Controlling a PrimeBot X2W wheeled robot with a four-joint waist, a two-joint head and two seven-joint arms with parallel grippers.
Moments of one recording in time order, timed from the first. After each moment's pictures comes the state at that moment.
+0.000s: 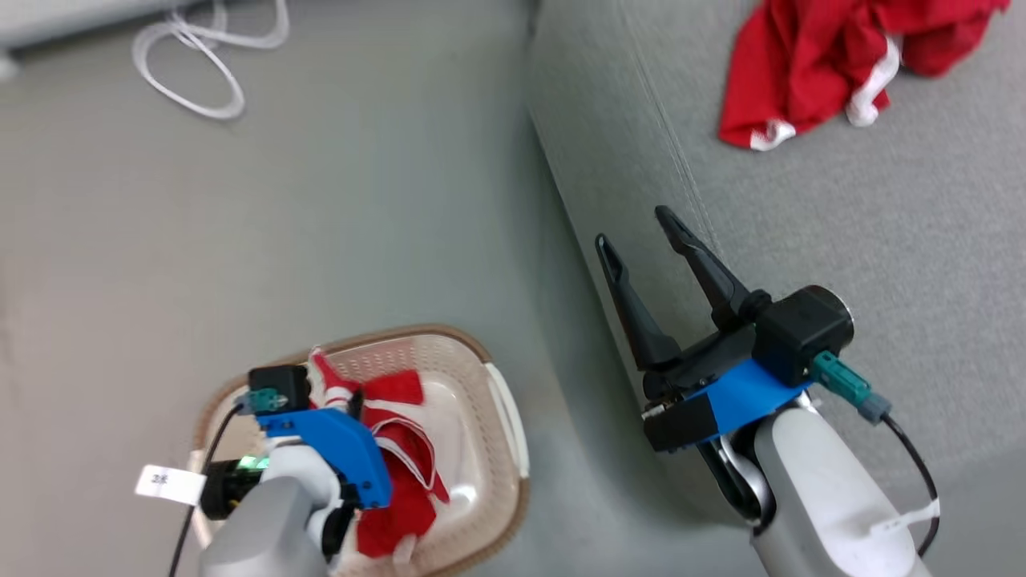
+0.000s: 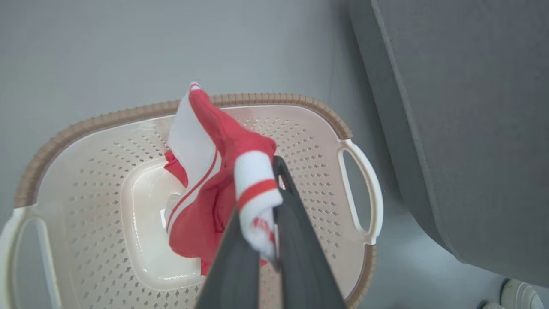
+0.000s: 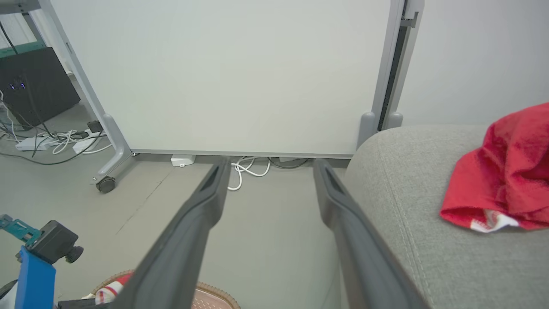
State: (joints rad) left arm -0.59 0.07 -0.43 1.19 -0.62 -0.13 -0.08; right arm -0.44 -0.05 0.32 0.27 0.19 0.13 -0.26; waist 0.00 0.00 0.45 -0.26
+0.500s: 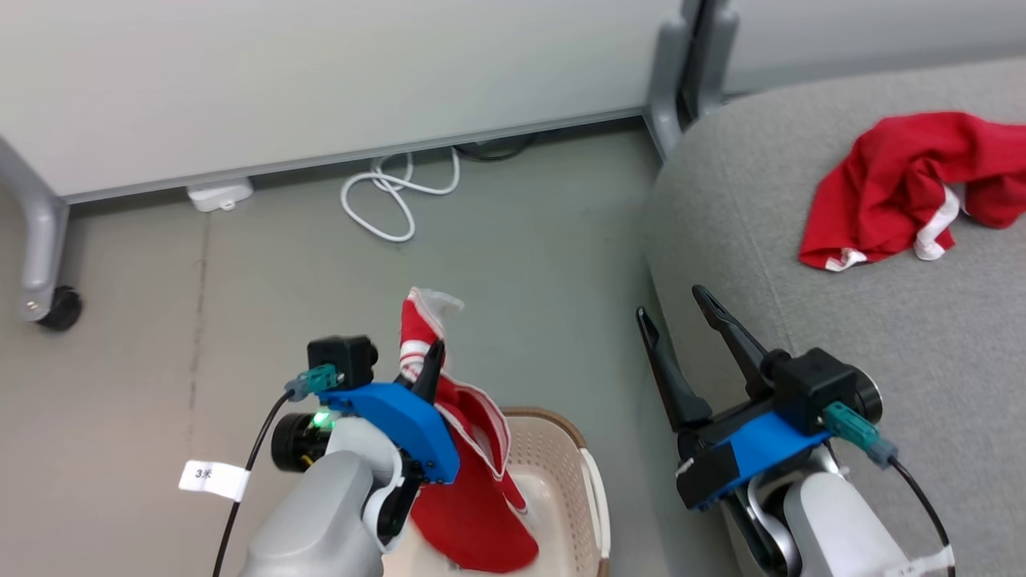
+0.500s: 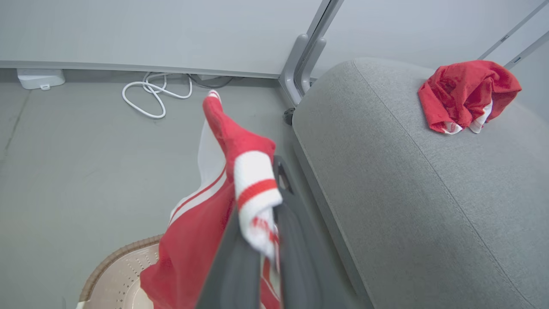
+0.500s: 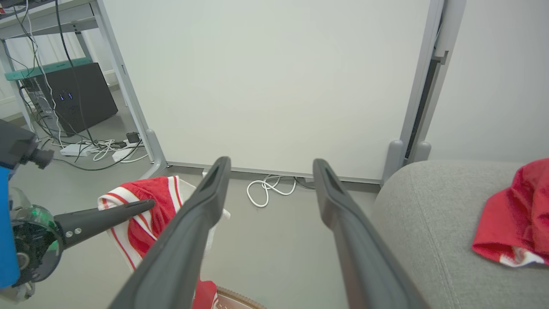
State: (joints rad) left arm -0.56 0.05 -0.59 0.93 -0.76 -0.13 -0.14; right arm -0.29 -0.05 0.24 0.27 0.15 0.13 -0.18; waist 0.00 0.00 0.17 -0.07
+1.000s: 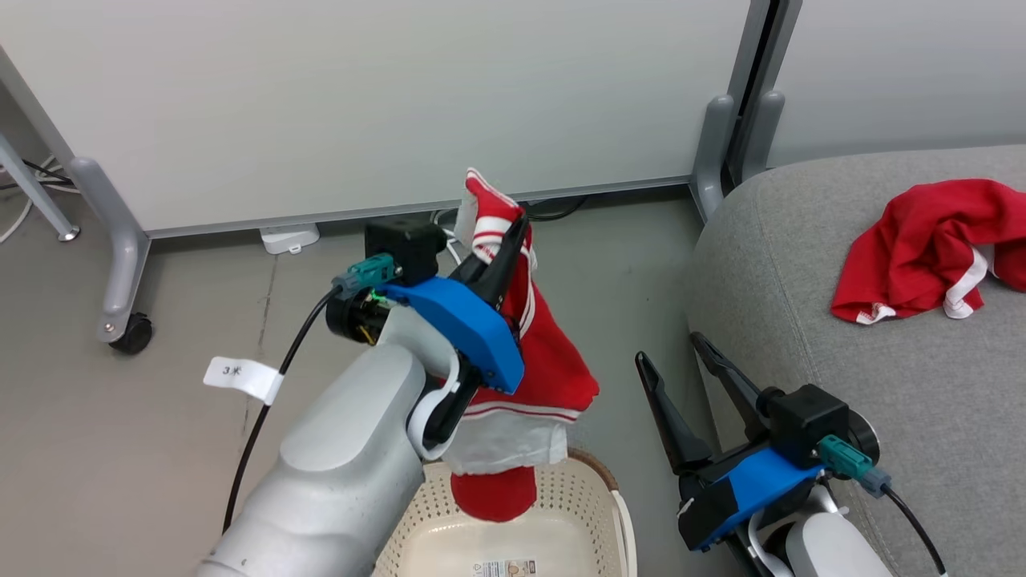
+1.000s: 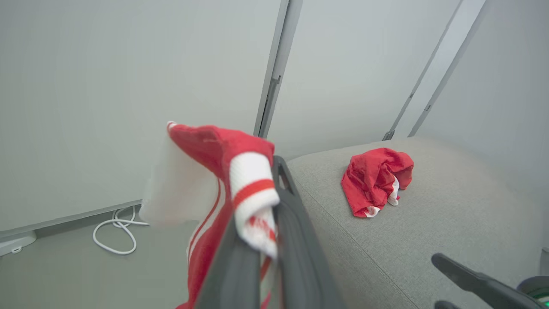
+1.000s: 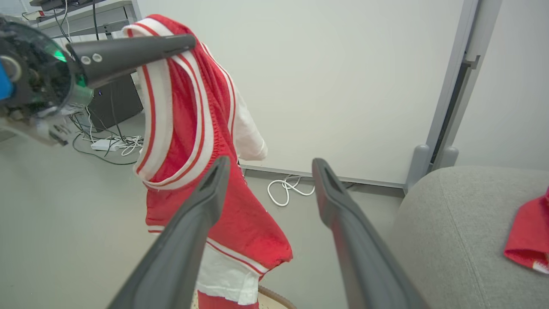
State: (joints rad) left arm -0.73 0.05 -0.73 0.74 -0.79 -0.13 -0.14; right arm -0.20 -0.05 0.23 0.23 0.16 0.13 -0.12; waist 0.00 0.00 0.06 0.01
